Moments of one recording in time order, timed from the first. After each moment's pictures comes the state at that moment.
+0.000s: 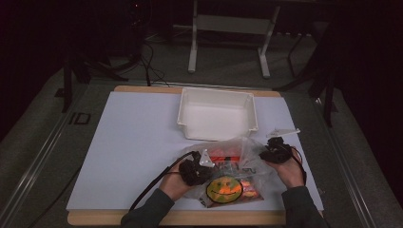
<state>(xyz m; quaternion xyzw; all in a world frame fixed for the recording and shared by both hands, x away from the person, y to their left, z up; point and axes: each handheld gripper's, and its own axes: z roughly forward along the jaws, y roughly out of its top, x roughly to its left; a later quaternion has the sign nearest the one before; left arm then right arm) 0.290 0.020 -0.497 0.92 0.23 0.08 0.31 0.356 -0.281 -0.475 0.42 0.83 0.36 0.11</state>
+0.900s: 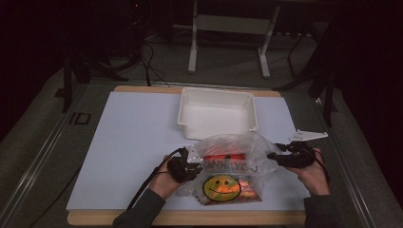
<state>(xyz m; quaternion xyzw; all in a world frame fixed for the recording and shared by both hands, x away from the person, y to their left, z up) 0.292 0.047 -0.490 0.90 0.27 0.13 0.32 0.327 -0.328 -0.442 0.38 0.83 0.39 0.13</state>
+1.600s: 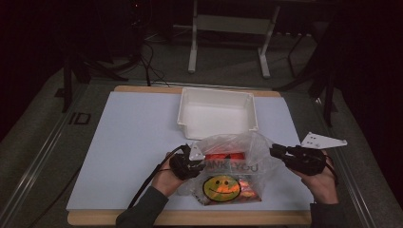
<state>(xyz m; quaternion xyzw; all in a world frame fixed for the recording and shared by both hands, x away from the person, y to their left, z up) 0.296 0.040 -0.481 0.89 0.27 0.14 0.34 0.289 -0.319 -0.403 0.31 0.81 0.48 0.15</state>
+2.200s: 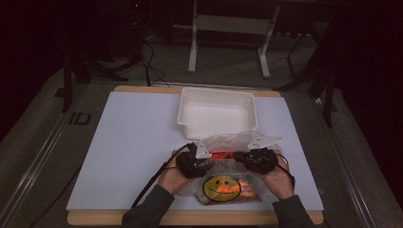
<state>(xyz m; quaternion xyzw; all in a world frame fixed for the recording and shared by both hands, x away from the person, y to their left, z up) 0.302 0.024 -0.478 0.89 0.27 0.13 0.35 0.313 -0.219 -0.451 0.31 0.86 0.38 0.13</state>
